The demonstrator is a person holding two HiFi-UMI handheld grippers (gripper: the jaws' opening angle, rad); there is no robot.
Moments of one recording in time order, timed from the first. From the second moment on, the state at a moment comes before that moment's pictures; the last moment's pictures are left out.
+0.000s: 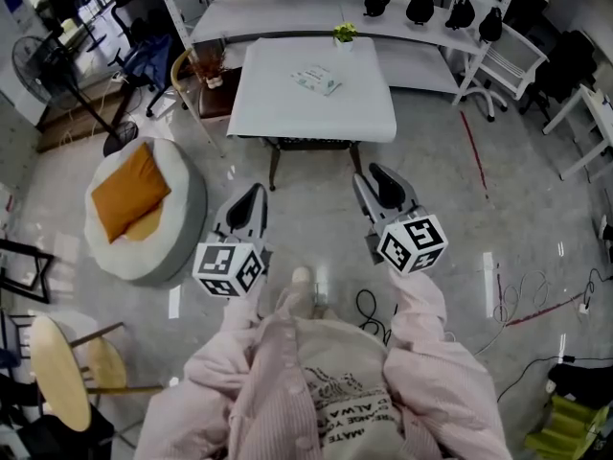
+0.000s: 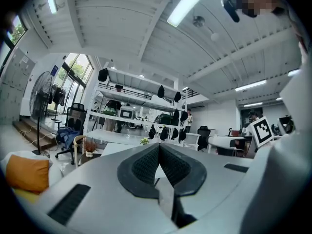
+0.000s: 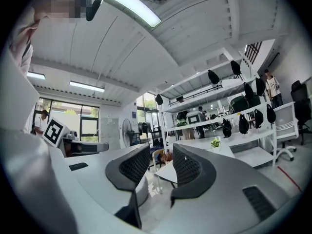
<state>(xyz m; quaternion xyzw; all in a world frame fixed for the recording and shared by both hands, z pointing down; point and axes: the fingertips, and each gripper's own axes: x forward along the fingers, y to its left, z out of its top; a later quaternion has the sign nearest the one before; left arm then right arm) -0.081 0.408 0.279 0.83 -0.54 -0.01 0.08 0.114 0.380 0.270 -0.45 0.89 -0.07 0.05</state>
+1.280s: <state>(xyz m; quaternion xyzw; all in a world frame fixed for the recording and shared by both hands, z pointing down) -0.117 0.137 0.325 0.84 -0.52 0.00 0.14 0.062 0.121 0.319 -0.47 0.88 -0.11 0.03</state>
